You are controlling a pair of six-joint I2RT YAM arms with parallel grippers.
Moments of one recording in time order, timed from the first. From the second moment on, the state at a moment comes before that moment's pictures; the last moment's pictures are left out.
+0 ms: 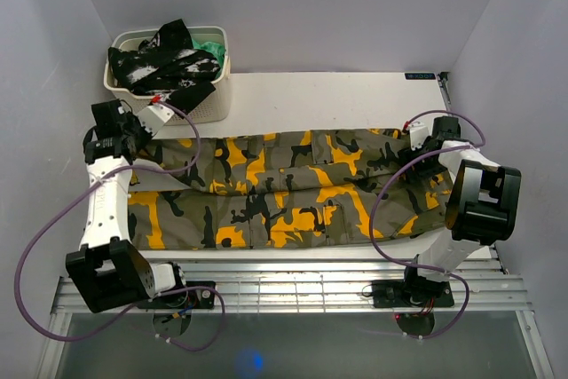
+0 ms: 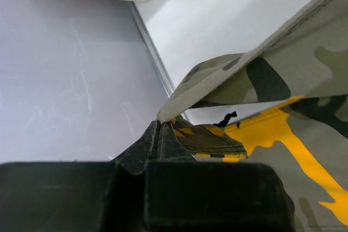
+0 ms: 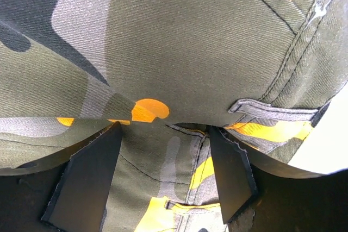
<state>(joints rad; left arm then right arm) 0.25 1.25 1.16 -0.57 0.05 1.00 -0.19 1.69 1.00 -0.45 -0.15 -0.59</state>
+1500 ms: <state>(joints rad) 0.58 1.54 0.94 -0.43 0.53 1.26 -0.25 1.61 1.11 -0.63 -0.18 -0.63</state>
